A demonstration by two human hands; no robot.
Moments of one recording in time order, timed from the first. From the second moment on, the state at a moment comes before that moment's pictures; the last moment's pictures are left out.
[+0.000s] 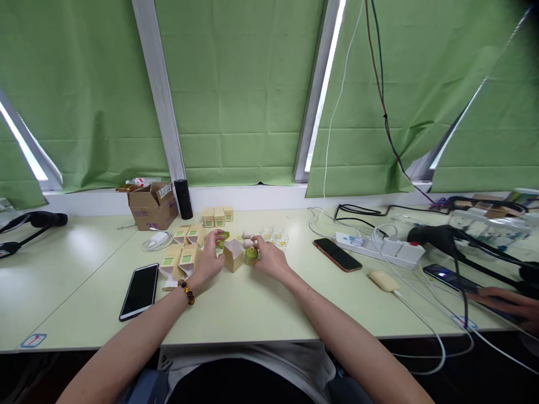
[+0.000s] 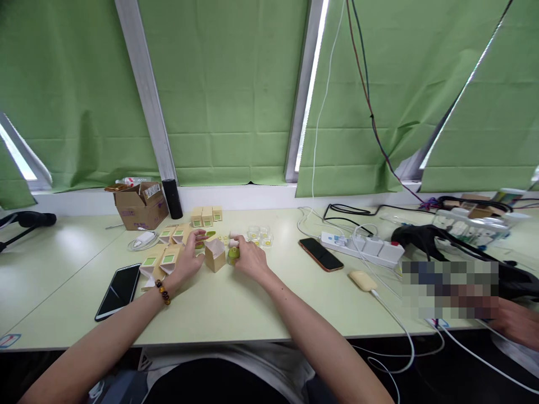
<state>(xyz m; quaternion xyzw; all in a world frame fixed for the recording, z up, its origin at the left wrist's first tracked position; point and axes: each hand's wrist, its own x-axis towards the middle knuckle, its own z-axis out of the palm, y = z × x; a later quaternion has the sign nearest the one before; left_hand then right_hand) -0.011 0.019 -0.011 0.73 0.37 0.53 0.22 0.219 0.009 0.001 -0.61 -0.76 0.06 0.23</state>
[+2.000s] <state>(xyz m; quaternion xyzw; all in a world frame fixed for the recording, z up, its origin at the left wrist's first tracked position) -0.006 0.017 -0.009 0.72 0.36 0.50 0.31 0.216 -0.007 0.017 -0.38 -0.76 0.20 0.49</state>
